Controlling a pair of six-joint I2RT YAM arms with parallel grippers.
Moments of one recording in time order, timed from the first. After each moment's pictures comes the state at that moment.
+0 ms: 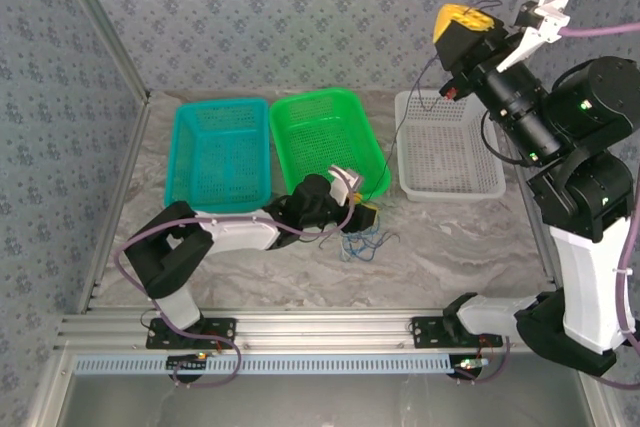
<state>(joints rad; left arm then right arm) -0.95 1.71 0.88 0.44 0.22 -0.38 0.56 1.24 2.15 -0.58 -0.01 0.14</state>
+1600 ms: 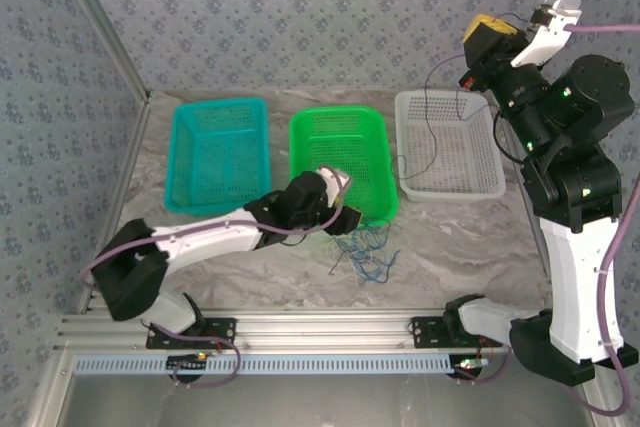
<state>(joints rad) -0.97 1.46 0.92 -0.04 0.03 -0.34 0.28 1.17 1.94 -0.57 -0.02 0.27</state>
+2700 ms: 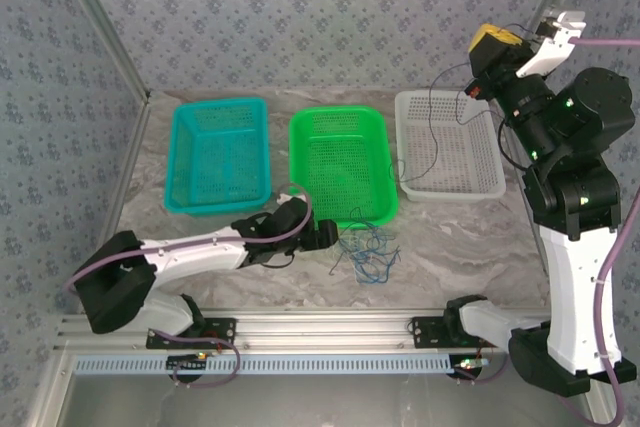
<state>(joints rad) -0.98 1.41 0.73 -0.13 -0.07 -0.99 0.21 1.11 1.84 -0.52 -0.10 0.28</state>
